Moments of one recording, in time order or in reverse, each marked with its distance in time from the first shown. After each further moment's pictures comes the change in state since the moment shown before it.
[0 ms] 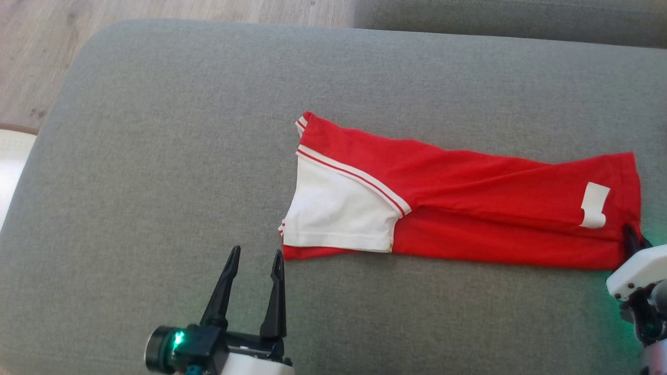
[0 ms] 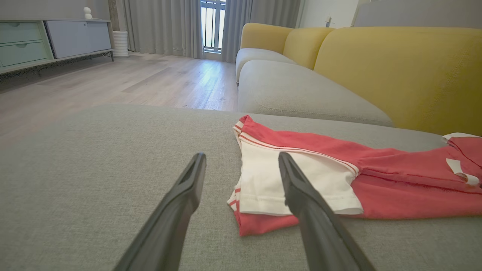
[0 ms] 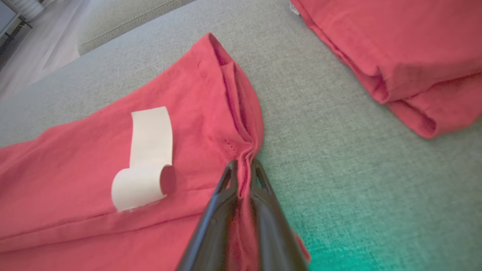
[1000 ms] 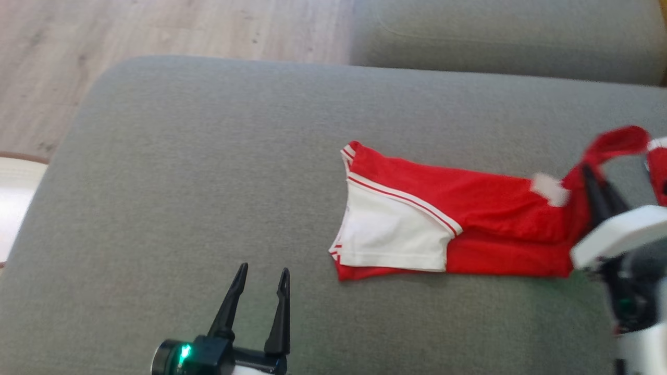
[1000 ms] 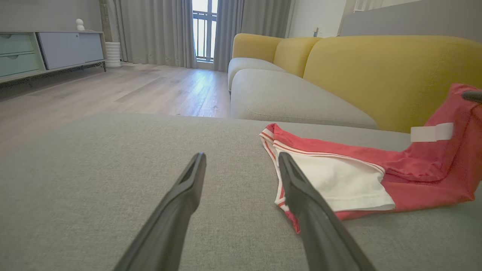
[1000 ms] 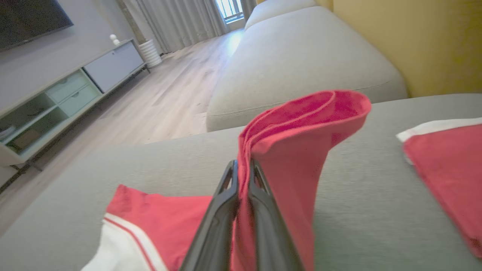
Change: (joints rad) left arm 0.032 -0.031 0.032 0.064 0.052 -0.062 0.000; right arm 0.084 0.055 0.185 -0.497 0.081 0.000 0.125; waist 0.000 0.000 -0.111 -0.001
